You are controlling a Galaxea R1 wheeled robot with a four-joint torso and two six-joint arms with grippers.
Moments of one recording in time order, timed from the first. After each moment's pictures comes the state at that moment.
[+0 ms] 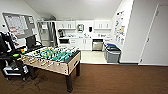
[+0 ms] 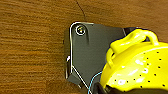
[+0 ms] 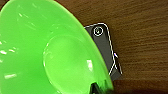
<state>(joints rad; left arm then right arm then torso) 1.55 2.66 -2.48 0.85 -0.20 -0.88 -1.54 2.44 -2.02 0.19 0.14 -0.04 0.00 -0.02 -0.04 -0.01</state>
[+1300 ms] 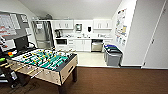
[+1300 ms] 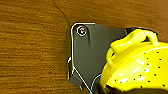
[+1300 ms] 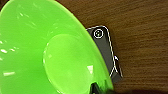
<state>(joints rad) 1.55 2.69 -2.52 0.85 -0.20 -0.88 -1.53 2.44 -2.02 0.19 0.14 -0.04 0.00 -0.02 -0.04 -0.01</state>
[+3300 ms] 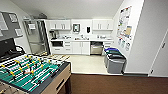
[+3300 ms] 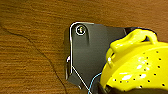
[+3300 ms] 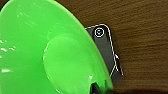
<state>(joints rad) 1.55 2.69 -2.53 0.85 -0.20 -0.87 -1.54 2.45 -2.02 0.18 0.14 -0.04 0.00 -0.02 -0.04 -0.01</state>
